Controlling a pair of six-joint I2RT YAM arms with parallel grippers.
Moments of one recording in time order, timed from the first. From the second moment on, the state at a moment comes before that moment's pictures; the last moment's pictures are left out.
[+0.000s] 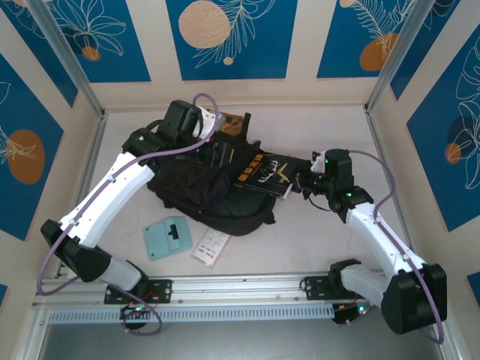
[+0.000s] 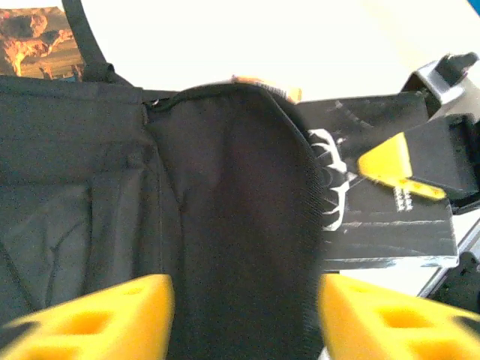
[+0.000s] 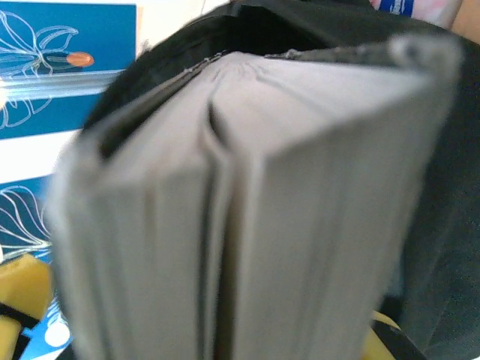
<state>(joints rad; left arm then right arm) -0.64 1.48 1.68 -0.96 0.18 -0.24 0.26 1.06 0.71 -0.18 -0.63 1.24</state>
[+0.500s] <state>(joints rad) -0.67 1.69 1.89 -1.04 0.16 -0.24 0.31 1.04 0.71 -0.16 -0.61 1.26</state>
